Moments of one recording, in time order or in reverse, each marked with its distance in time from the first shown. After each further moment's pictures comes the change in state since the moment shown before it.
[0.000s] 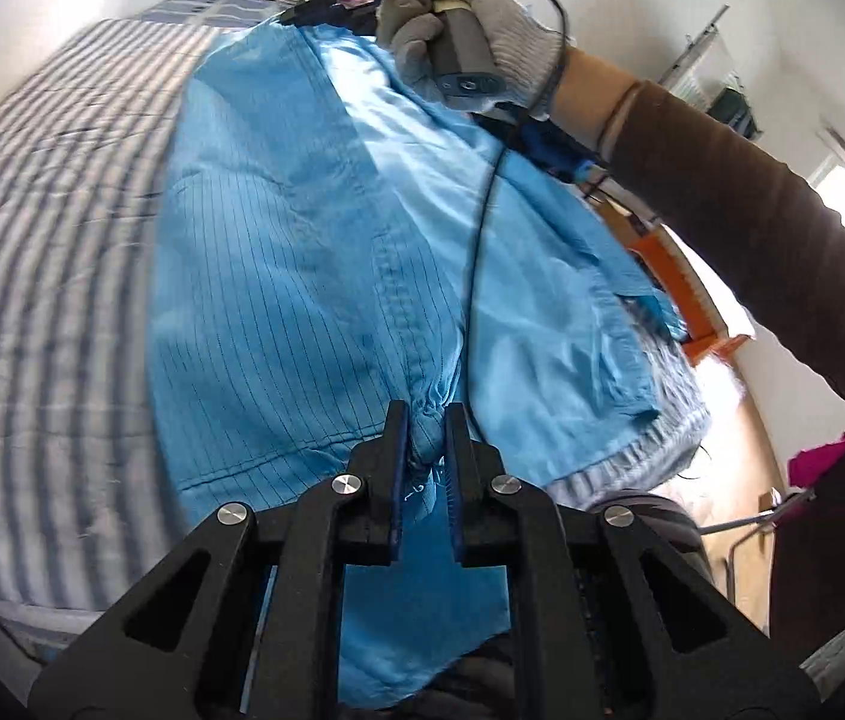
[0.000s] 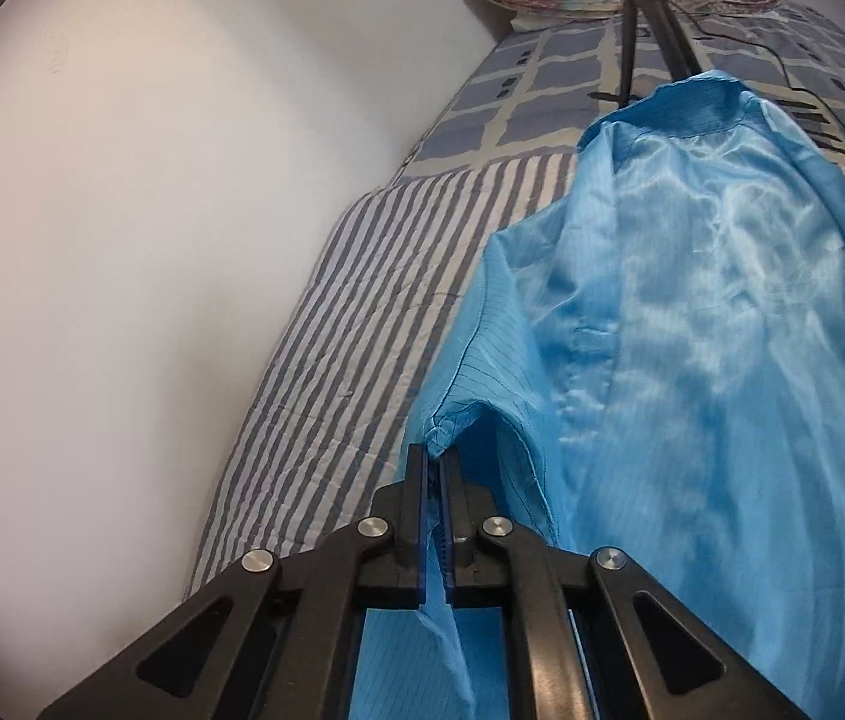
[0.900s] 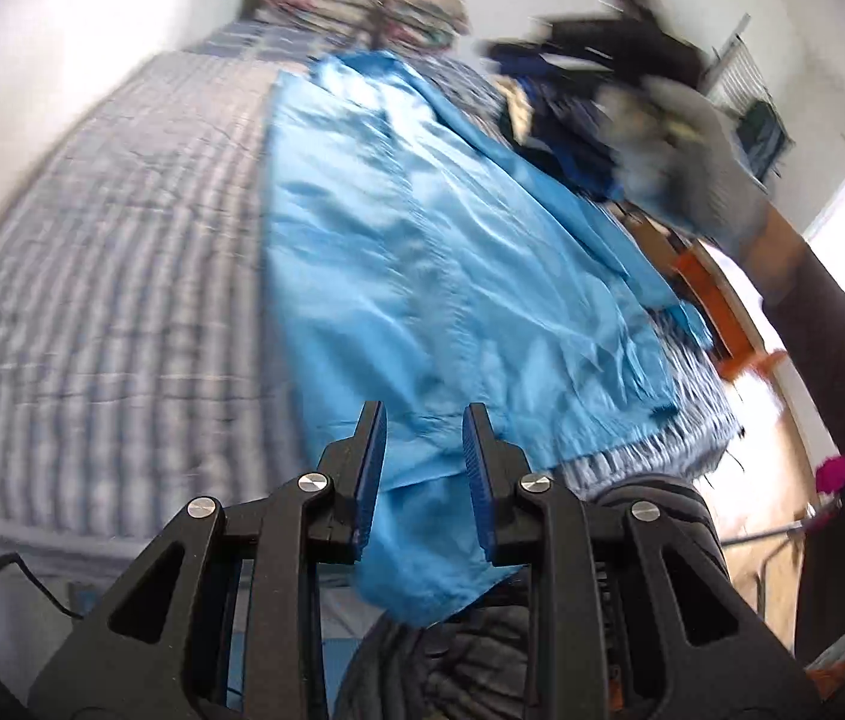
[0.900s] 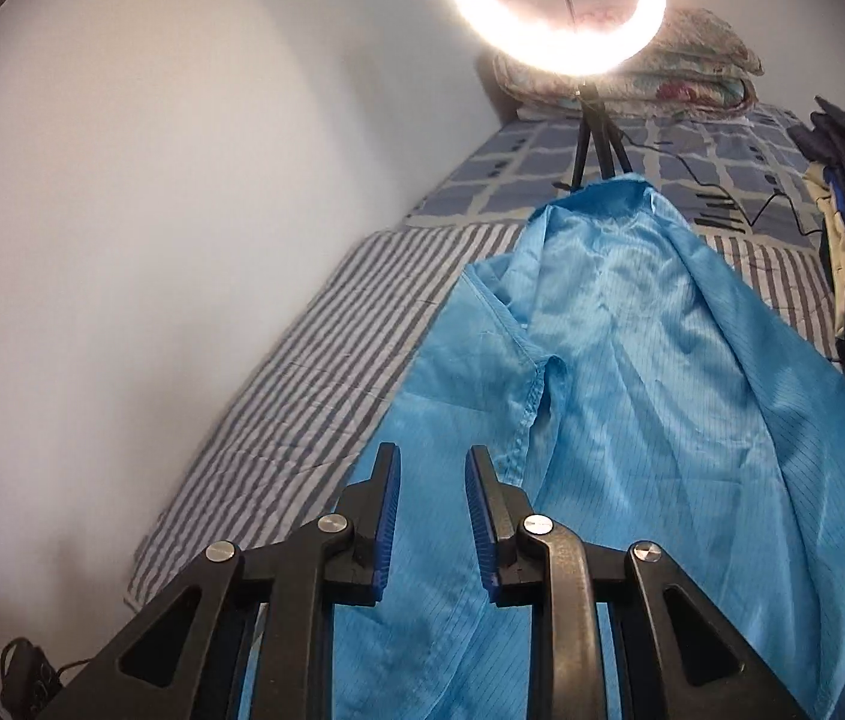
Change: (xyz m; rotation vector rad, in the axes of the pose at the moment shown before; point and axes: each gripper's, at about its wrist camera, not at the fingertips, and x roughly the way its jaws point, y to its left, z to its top) left arm -0.072 0.006 -0.023 -0.033 -0.085 0.152; right arm -0.166 0.018 -0.106 -0.181 -0.178 -0.066
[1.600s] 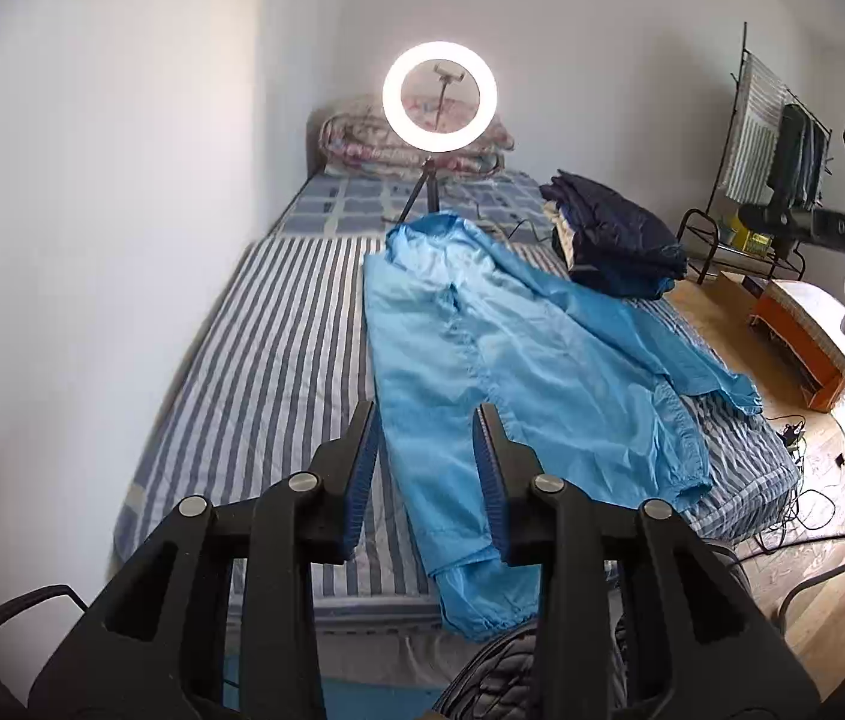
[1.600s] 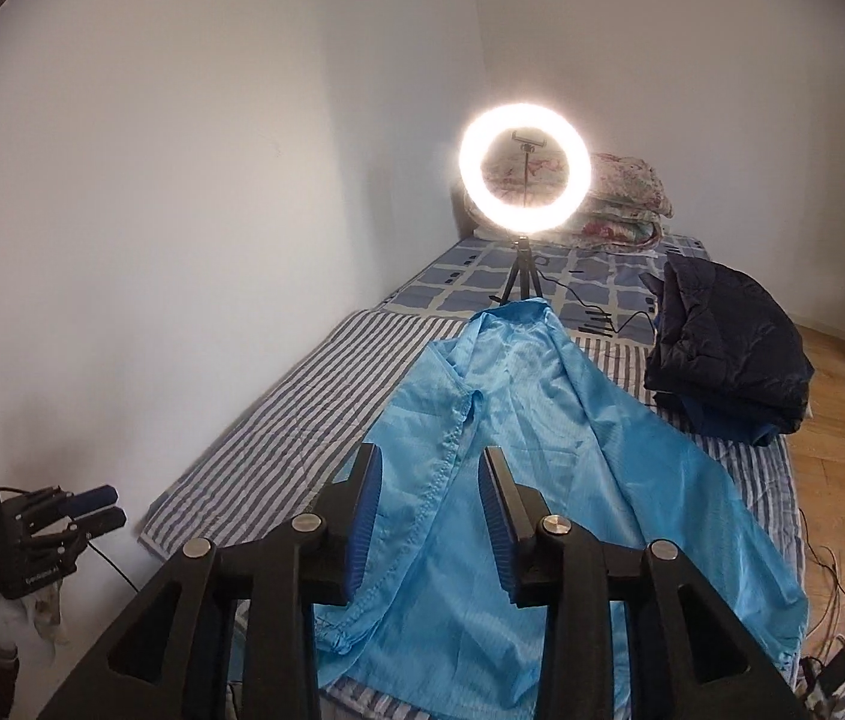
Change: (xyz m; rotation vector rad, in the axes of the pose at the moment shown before) left arm -0.146 -0.065 0.047 0.162 -0.274 0.273; right arm -0.241 0.088 -0.093 -0.137 -0.200 -0.244
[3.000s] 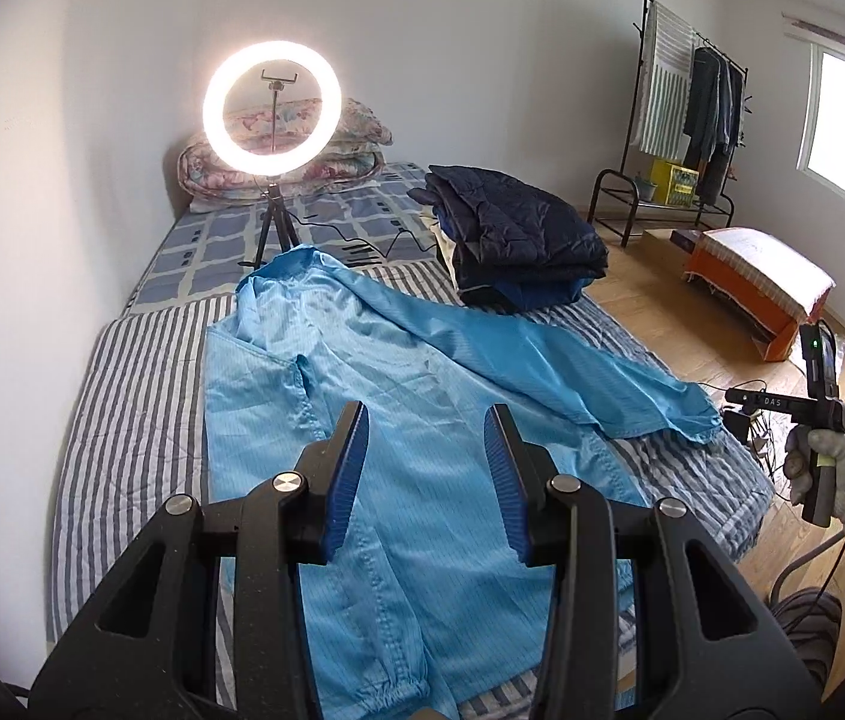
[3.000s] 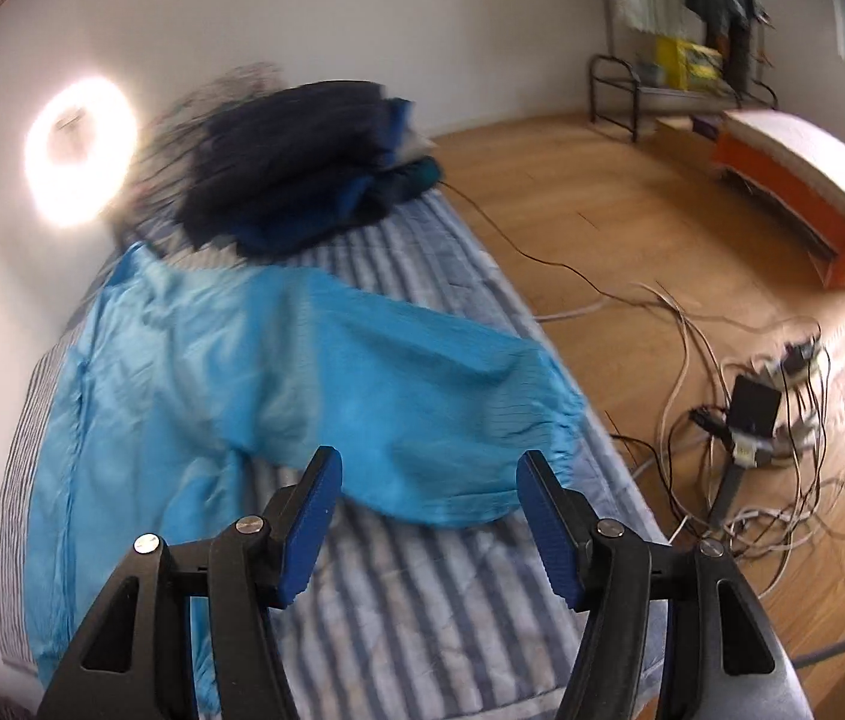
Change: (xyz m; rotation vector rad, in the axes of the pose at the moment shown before) left arm 0.140 -0.135 0.104 0.172 0.048 -0.184; right arm 0.001 -0.343 -0.196 0.663 0.158 -0.488
